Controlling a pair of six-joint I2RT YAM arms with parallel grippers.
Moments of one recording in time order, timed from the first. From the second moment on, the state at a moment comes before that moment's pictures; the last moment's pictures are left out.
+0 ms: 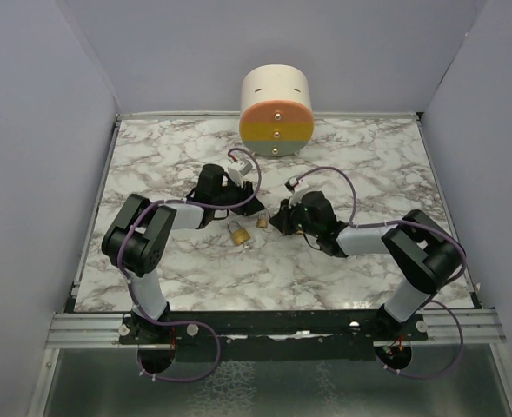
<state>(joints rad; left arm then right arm) -0.41 1.81 0.83 0.46 0.61 -0.25 0.70 1.67 0.63 0.61 -0.13 0.32</state>
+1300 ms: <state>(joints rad) -0.40 1.67 0.80 0.40 0.53 -0.22 0.70 1.74 0.70 0.58 -0.06 0.30</state>
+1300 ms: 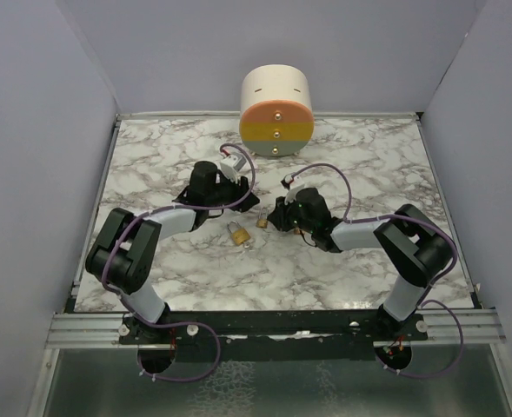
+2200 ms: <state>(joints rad) -0.28 1.25 0.62 0.23 0.21 -0.23 0.92 1.64 0.78 0.50 -0.02 0.11</state>
